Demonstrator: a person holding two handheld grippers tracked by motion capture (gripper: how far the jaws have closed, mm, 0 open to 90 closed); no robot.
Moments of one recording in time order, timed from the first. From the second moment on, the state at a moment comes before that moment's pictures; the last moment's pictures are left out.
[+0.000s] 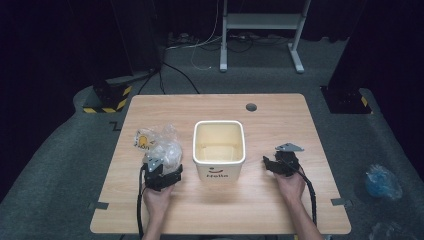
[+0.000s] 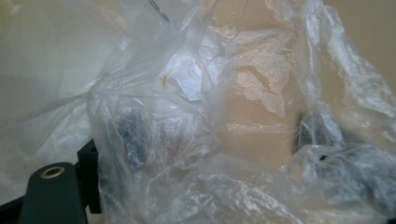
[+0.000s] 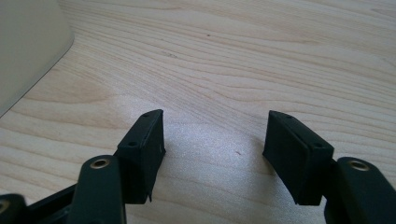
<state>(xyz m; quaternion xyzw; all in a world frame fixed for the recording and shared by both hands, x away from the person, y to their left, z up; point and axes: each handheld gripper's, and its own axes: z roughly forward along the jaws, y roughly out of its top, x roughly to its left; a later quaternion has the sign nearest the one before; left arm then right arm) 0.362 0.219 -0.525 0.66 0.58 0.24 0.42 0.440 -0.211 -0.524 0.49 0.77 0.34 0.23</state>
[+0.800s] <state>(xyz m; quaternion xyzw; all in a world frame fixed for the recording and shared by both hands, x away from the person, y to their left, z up) 0.359 0.215 -0.524 0.67 0.57 0.25 0.41 0.440 -0.211 -0.524 0.50 0.76 0.34 0.23</state>
